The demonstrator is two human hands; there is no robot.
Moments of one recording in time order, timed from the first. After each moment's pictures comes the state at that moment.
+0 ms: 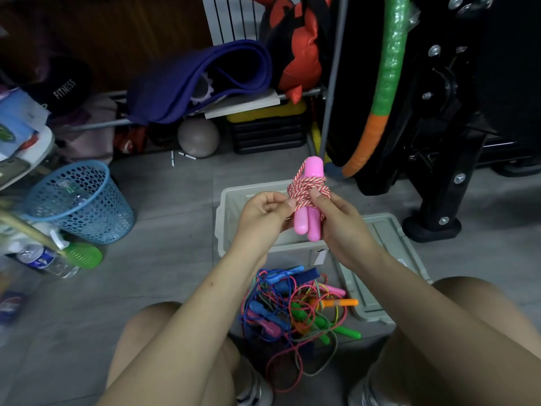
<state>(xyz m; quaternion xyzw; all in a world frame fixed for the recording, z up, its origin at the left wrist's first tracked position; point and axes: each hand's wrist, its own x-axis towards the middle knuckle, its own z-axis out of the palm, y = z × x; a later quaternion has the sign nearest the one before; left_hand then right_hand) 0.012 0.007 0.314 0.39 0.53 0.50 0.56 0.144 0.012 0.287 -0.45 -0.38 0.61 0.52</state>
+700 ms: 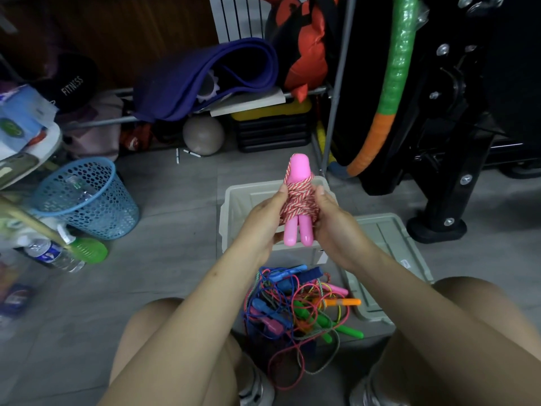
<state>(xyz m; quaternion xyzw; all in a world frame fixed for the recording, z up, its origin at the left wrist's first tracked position) 0.004 0.017 0.301 0.38 0.56 0.40 0.62 0.128 0.017 0.278 -0.43 -0.36 0.67 0.49</state>
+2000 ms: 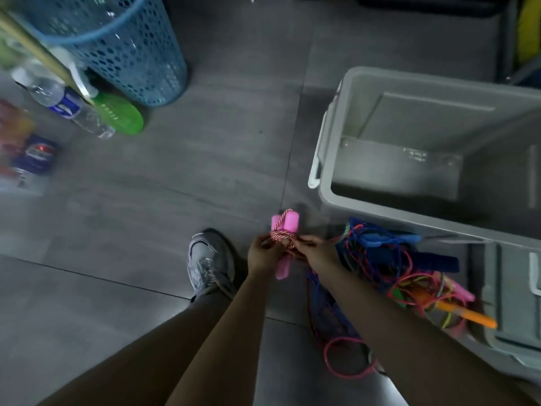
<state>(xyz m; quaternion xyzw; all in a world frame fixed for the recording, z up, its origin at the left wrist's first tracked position) -0.196 -0.010 -0.080 0.06 0.75 0.41 0.52 -0.087 0.041 -0.059 -0.66 -0.36 0.64 0.11</state>
